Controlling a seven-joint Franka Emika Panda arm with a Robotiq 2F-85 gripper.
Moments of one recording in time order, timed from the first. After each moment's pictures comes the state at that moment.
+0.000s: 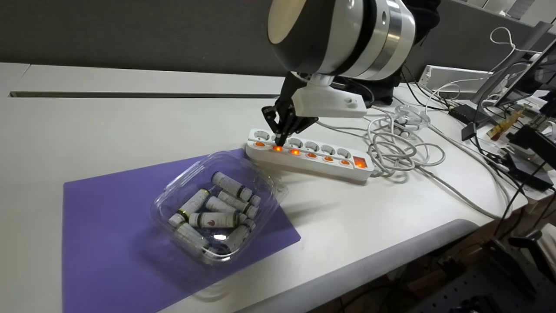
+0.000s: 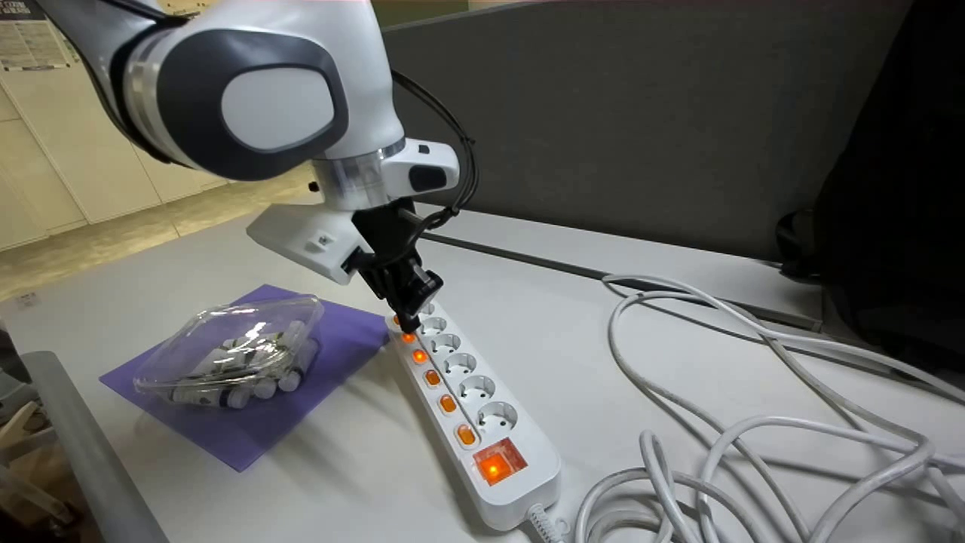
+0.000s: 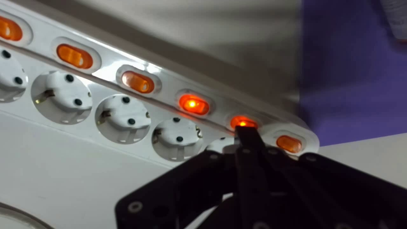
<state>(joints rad) 0.01 0.44 0.05 -2.34 0.13 2.90 -0.03</state>
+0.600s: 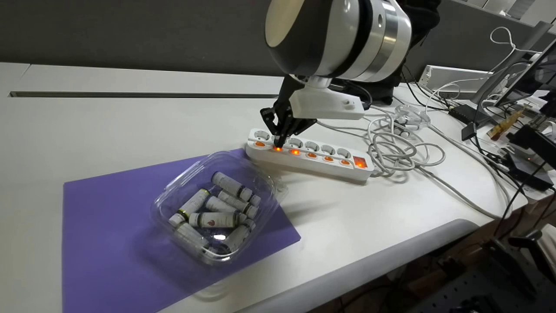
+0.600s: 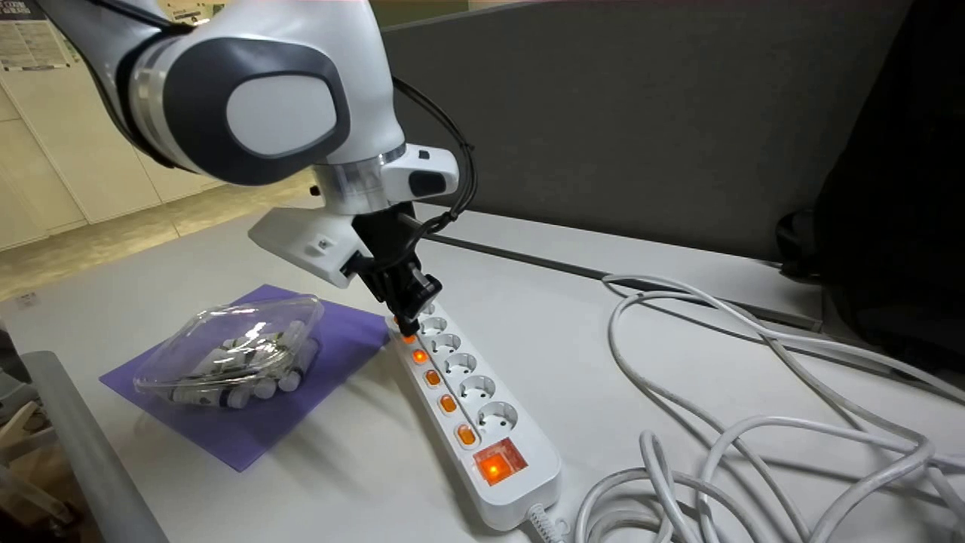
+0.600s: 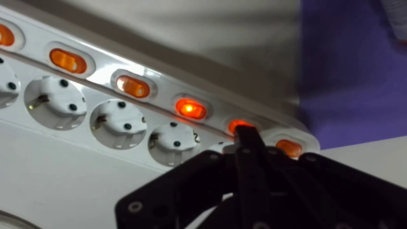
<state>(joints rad) 0.02 0.45 0.04 -2.33 0.13 2.89 -0.02</state>
